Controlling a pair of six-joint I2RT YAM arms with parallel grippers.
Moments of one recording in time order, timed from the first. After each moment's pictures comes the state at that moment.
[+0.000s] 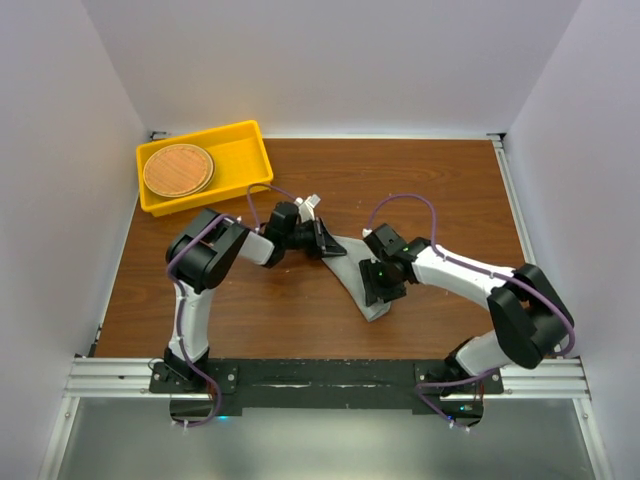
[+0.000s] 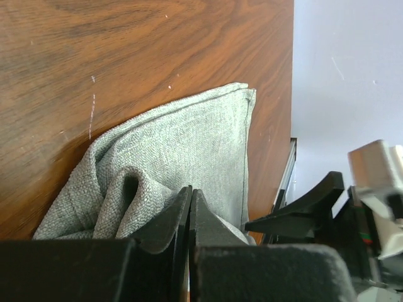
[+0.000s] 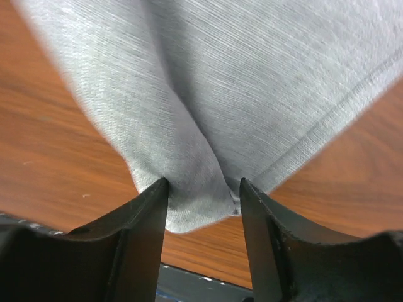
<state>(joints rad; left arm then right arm) -0.53 2.10 0.93 0.68 0.65 -0.95 0.65 1.47 0.82 -0.62 -0.05 0.44</state>
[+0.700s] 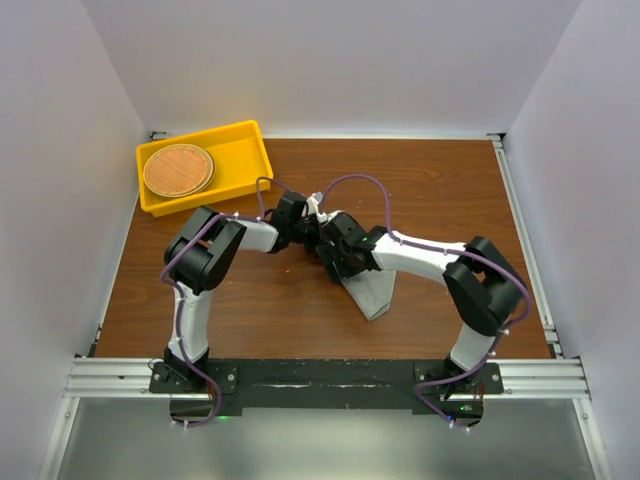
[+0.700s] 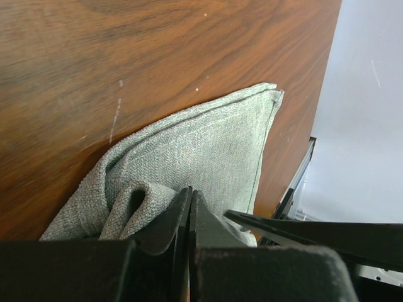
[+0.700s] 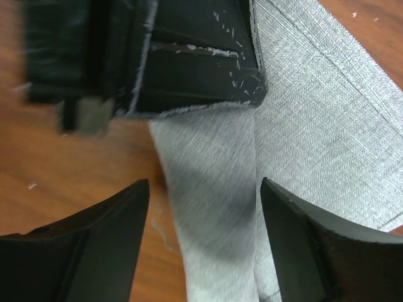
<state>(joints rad) -0.53 2.09 1.10 0.29 0.64 -0.88 0.80 1.72 1.08 -0.45 0.16 0.30</state>
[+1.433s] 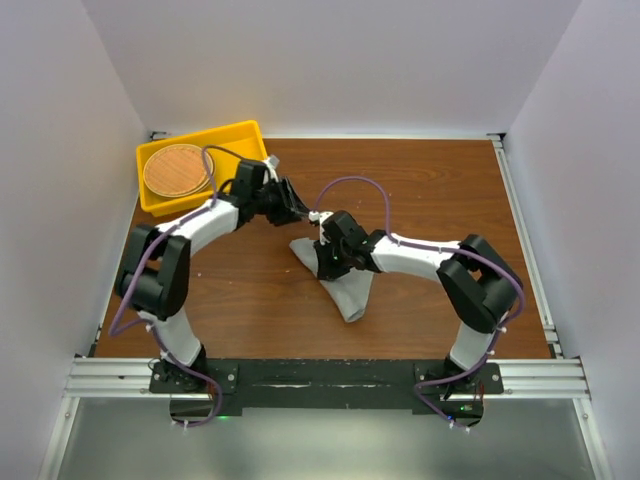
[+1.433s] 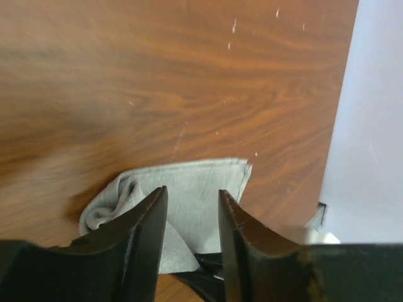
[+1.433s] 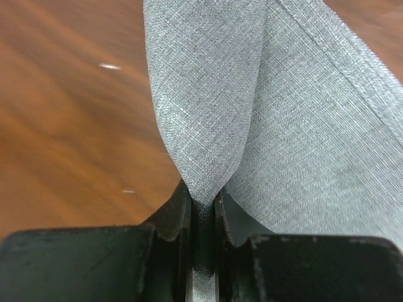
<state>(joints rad) -0.36 1.79 1.15 -0.10 0.44 -0.78 0.80 1.77 1.05 -0.24 -0.07 0.33</state>
